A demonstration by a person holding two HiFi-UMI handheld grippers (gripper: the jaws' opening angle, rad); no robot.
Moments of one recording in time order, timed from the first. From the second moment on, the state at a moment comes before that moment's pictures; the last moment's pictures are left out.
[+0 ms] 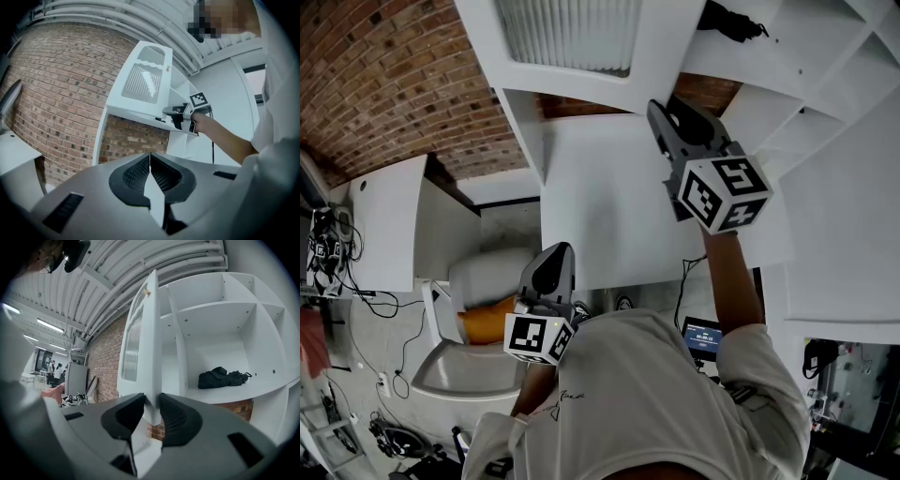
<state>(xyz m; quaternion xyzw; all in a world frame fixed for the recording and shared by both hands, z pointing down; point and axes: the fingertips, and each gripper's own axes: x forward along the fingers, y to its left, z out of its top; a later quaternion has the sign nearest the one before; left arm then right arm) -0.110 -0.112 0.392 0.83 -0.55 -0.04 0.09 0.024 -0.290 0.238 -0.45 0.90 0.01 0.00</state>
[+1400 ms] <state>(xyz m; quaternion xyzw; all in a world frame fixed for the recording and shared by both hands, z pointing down) -0.095 -0.113 0.394 0.84 -0.54 -0.03 0.09 0.005 -0.230 0.239 -0.36 0.93 0.03 0.01</state>
